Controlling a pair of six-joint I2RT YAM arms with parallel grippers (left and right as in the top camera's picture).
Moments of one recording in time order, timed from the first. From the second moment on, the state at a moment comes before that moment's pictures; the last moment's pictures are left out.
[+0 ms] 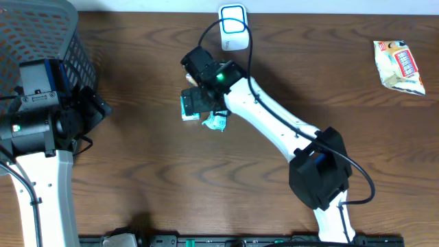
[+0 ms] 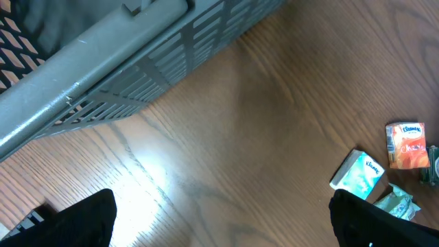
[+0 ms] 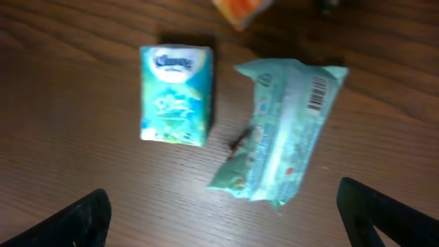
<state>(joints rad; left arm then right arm) 0.19 1.26 1.47 -1.31 -0.17 -0.57 0.74 2.14 1.91 -0.98 0.03 0.56</state>
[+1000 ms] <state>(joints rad) 0.19 1.26 1.47 -1.31 -0.17 -0.57 0.86 2.33 1.90 -0.94 0.44 0.59</state>
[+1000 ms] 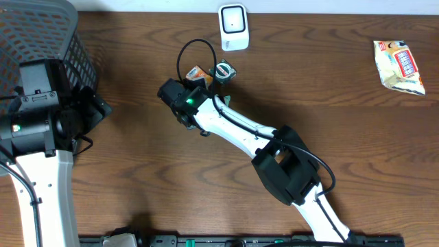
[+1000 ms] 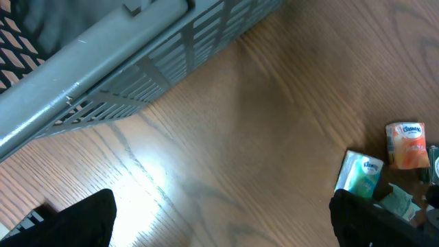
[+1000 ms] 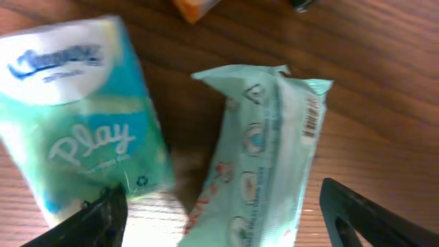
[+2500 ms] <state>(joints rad) 0.19 1.26 1.47 -1.31 -0.17 -0.57 0.83 2.32 1.77 -0.91 0.51 0.56</state>
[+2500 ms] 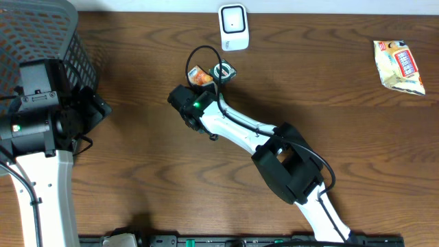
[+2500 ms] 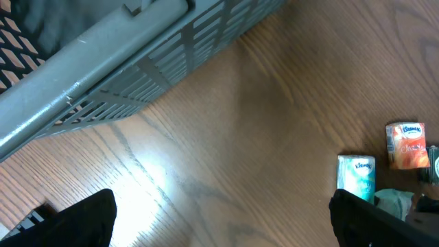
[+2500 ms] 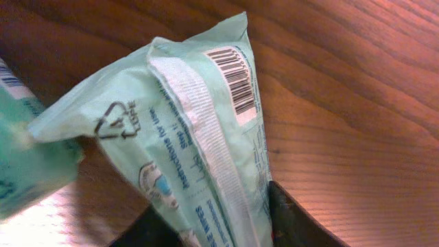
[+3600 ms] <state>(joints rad) 0.19 1.26 1.47 -1.31 -0.17 -0.57 0.29 2.16 1.54 -0.79 -0.83 0.21</state>
